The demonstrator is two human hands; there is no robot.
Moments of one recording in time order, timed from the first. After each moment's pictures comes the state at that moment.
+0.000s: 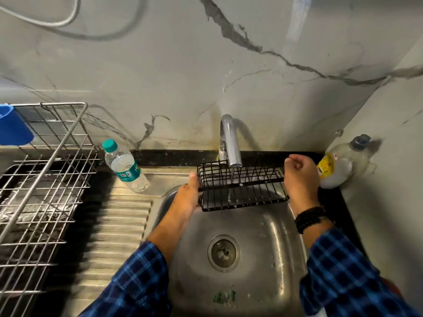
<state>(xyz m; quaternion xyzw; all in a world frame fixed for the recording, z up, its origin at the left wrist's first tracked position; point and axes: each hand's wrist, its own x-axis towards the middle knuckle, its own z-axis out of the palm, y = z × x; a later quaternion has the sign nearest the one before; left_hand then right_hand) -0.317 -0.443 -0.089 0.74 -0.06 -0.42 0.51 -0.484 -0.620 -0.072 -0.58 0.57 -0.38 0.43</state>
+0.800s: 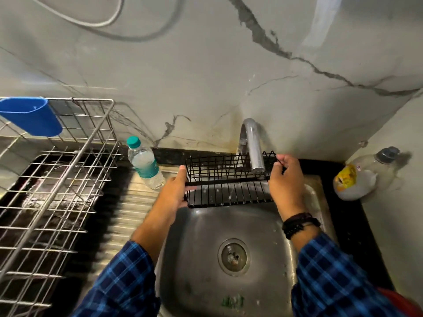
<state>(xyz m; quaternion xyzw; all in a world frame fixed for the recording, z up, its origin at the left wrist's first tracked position) -0.271 -0.400 -0.060 0.76 -0.02 -0.36 0.53 -0.432 -0.575 -0.056 -0.67 0.52 -0.33 0.41</state>
